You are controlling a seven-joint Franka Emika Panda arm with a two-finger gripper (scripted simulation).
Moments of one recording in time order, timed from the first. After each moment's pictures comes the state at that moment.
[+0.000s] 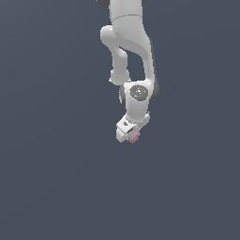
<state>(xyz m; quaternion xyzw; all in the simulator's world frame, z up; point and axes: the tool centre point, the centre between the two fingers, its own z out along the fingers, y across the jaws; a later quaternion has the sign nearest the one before) -0.048 0.068 0.042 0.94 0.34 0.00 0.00</state>
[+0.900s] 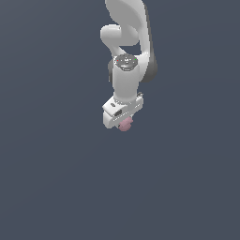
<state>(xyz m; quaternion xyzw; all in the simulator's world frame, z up) -0.052 0.019 0.150 0.94 0.34 0.00 0.00</state>
